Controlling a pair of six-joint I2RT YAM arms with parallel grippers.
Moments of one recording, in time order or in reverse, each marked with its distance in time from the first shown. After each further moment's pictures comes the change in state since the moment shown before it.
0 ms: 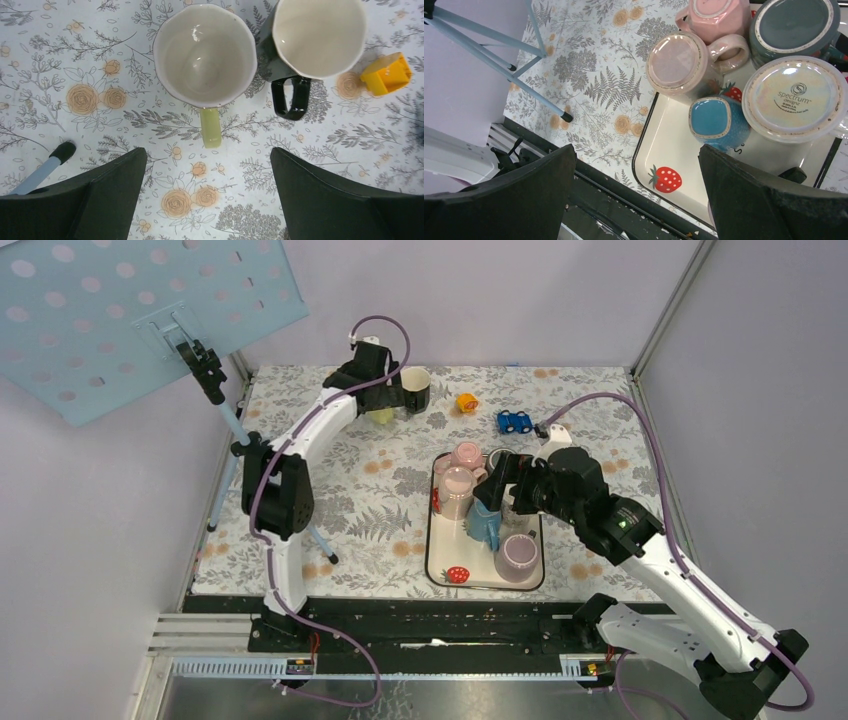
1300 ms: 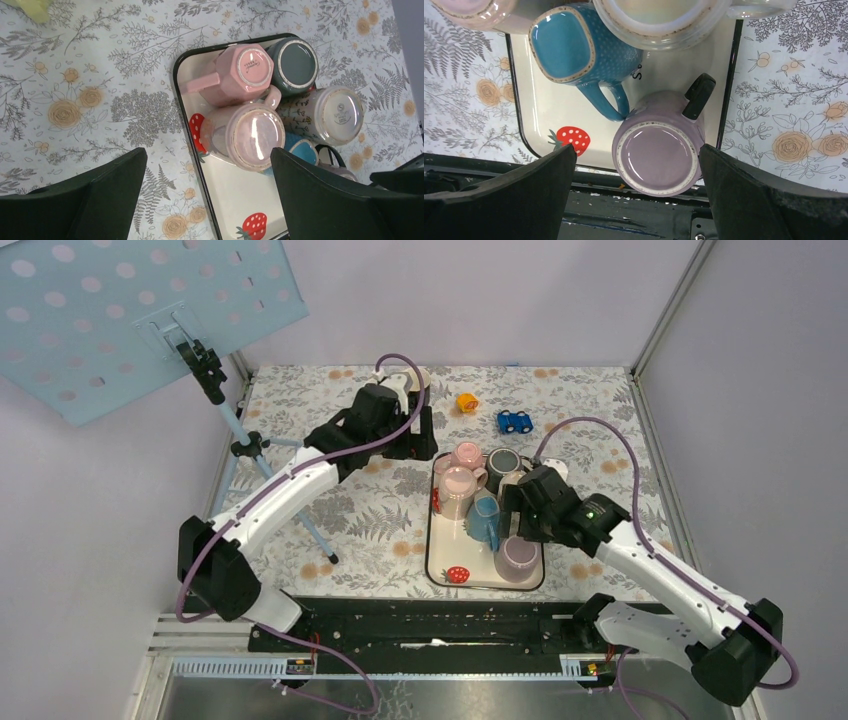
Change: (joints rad) left arm -0.256 -0.560 -0.465 0.044 0.261 -0.042; right arm 0.003 0.095 -0.108 -0.312 0.190 0.097
